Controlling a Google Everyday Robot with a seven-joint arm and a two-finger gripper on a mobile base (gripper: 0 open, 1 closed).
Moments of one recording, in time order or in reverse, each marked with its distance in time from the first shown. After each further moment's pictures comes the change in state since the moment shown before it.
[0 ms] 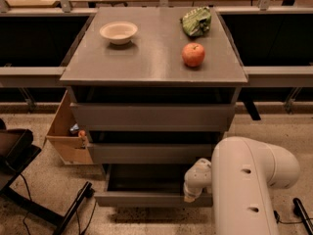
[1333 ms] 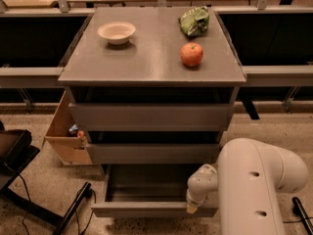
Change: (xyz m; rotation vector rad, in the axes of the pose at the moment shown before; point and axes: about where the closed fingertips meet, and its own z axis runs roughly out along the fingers) arm 0.019 0.039 -0.001 -0.073 0.012 0.116
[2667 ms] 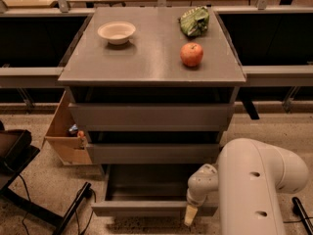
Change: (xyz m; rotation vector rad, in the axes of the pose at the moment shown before) arm 0.000 0.000 0.000 0.000 0.000 0.000
